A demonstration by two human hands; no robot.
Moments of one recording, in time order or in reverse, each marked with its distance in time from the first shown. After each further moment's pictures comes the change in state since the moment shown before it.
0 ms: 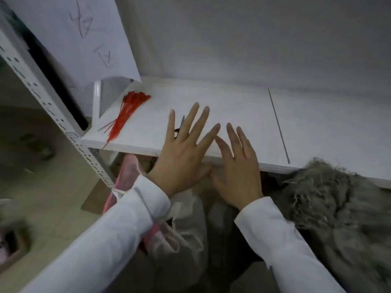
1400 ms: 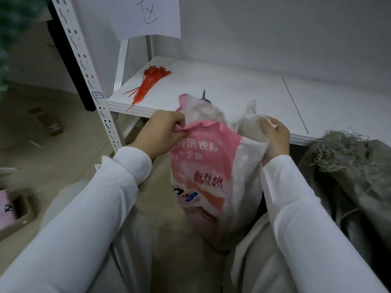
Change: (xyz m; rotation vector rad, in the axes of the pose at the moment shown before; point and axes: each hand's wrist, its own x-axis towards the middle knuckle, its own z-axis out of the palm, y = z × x) left_hand -0.127 -0.069 0.028 -0.632 -0.026 -0.319; right_hand -0.041 -0.023 0.026 1.064 0.254 0.669
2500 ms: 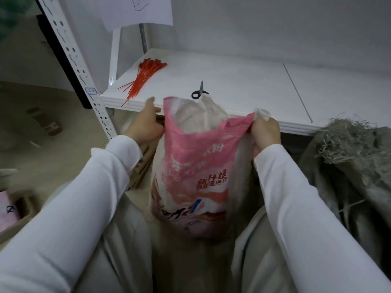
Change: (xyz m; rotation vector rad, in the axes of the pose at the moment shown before) left_hand 0.021 -0.062 0.019 -0.266 -0.171 -0.422; right_hand -0.002 0.006 0.020 0.052 0.017 0.190
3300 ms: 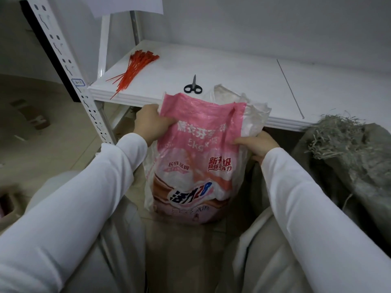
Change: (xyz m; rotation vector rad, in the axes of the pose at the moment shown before) left_hand -0.021 0.040 0.035 -0.130 0.186 -0.152; right_hand 0.024 0.032 -0.040 -0.340 -0.270 0.226
